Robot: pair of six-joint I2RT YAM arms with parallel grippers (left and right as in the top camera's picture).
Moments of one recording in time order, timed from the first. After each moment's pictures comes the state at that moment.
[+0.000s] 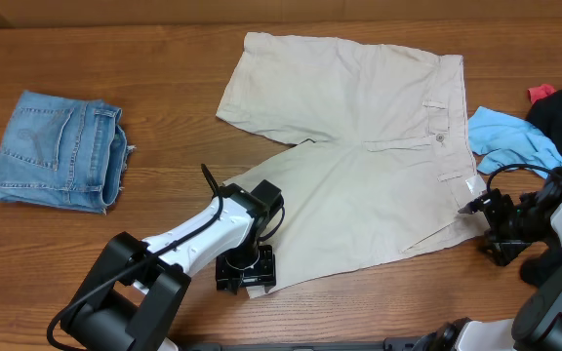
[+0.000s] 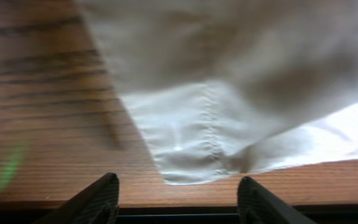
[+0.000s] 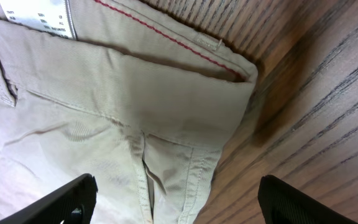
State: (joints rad) left arm -0.63 1.71 0.89 -1.05 0.28 -0.67; right arm -0.60 1.61 0.89 -0.89 -0.35 0.46
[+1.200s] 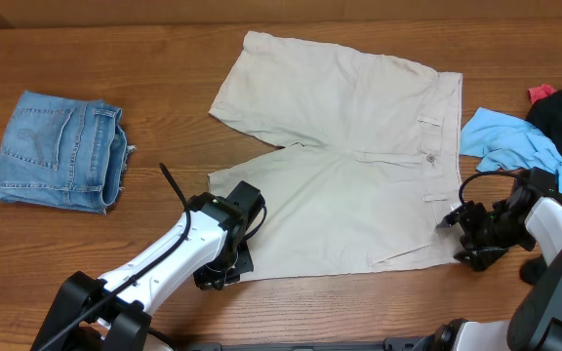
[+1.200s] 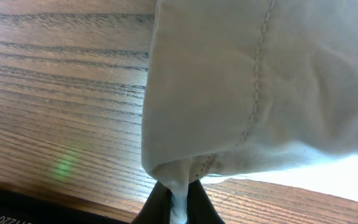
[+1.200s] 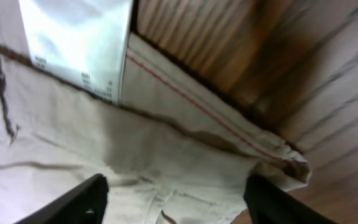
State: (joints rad) left arm -0.56 1.53 0.81 -1.05 0.04 -0.86; right arm -0.48 1.58 0.79 -0.87 -0.30 0.52
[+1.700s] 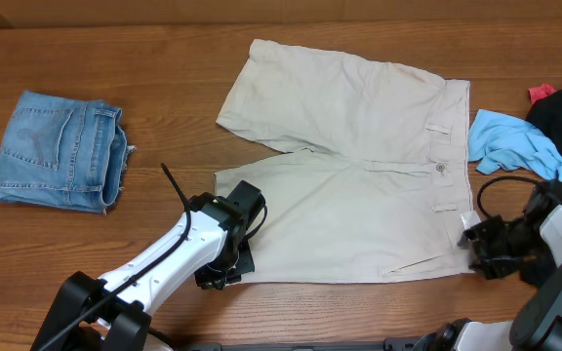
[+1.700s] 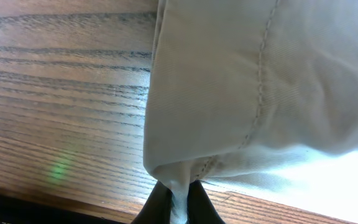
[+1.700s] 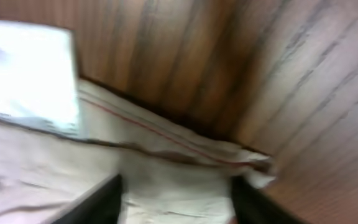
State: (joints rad) left arm -0.56 1.53 0.81 -1.04 0.06 -0.83; right arm -0.59 1.58 0.78 -0.91 -0.20 0.55
